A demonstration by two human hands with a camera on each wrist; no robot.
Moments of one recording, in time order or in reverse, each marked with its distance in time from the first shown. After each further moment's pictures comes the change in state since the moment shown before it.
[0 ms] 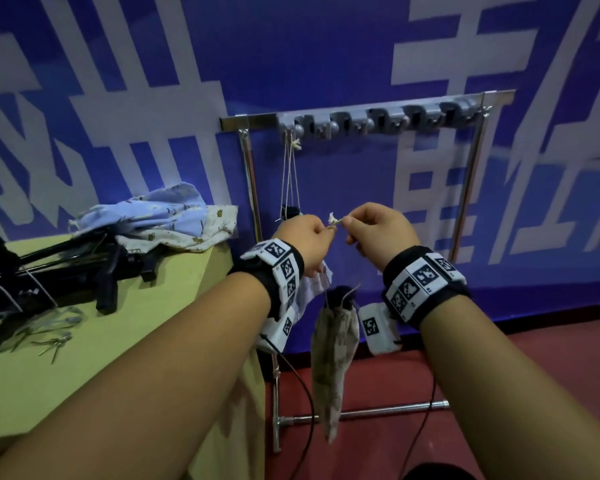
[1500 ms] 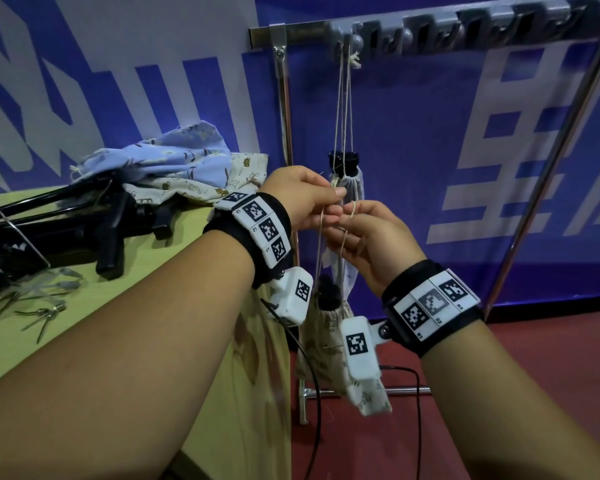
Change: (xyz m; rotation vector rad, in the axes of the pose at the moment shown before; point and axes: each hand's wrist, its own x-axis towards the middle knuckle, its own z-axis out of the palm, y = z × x) left_hand 0.043 -0.100 -0.036 -0.663 -0.003 -0.088; right_hand -0.025 0.031 0.131 0.831 -0.214 0.359
